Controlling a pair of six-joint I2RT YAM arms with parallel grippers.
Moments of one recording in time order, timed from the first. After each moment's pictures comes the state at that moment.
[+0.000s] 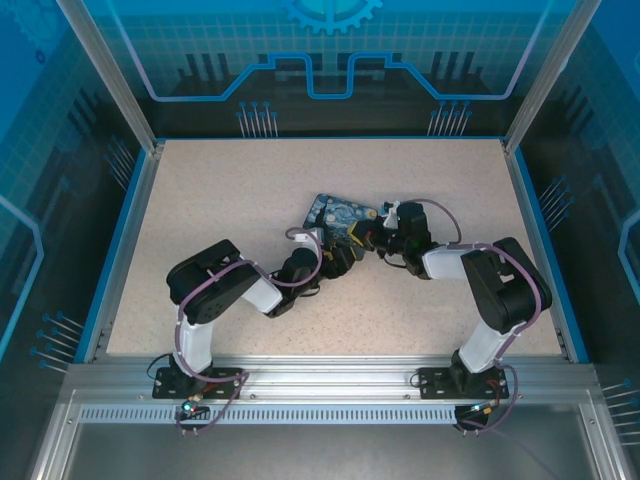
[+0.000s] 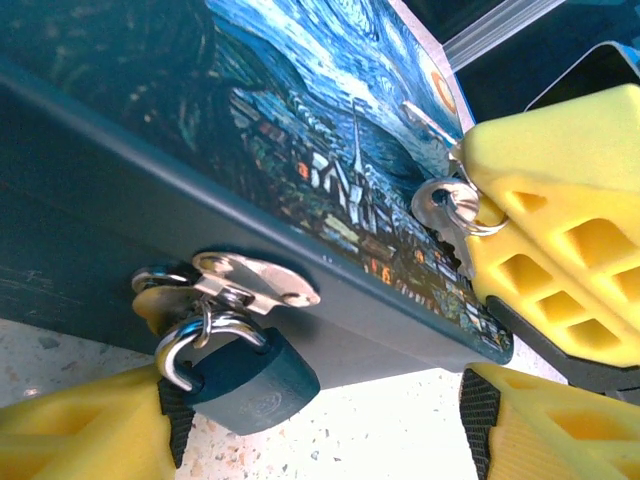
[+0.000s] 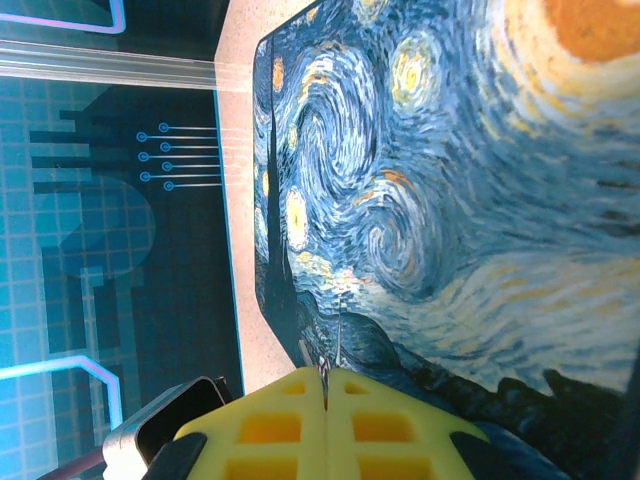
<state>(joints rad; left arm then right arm) -0.76 1.95 0.62 1.01 -0.06 -0.93 0.36 1.71 0.69 0.54 -0.56 1.17</state>
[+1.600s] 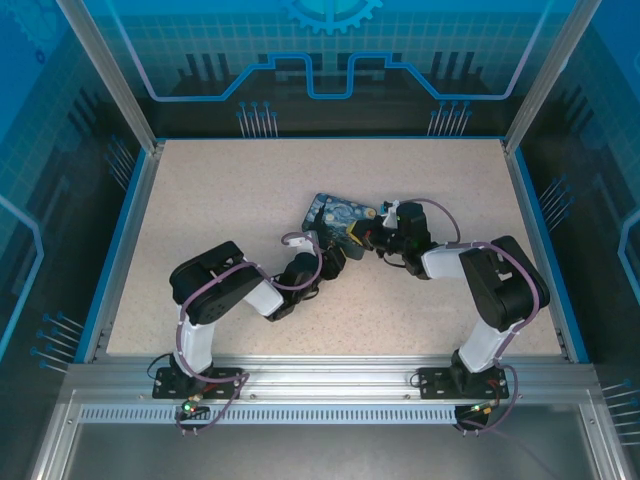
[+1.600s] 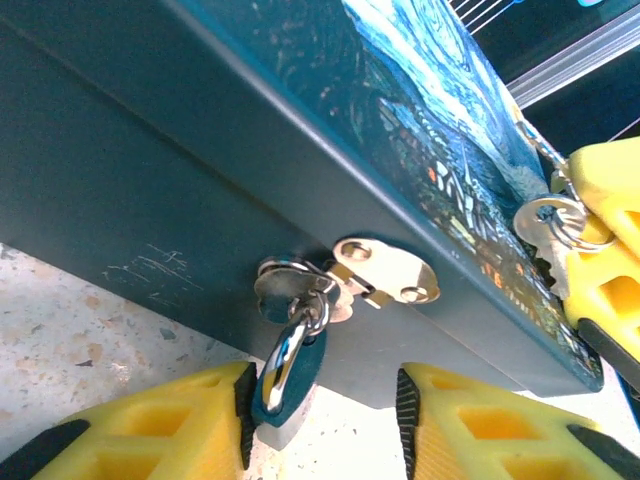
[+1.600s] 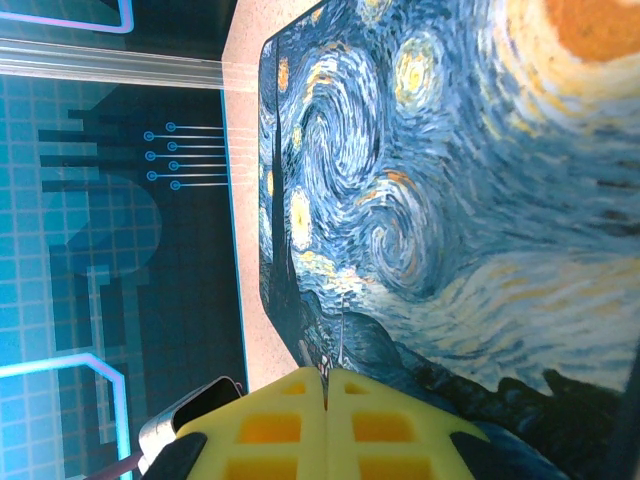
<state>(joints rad) -0.79 1.96 0.61 0.97 -0.23 -0.96 0.36 1.72 0.69 0.57 -0.56 1.17</state>
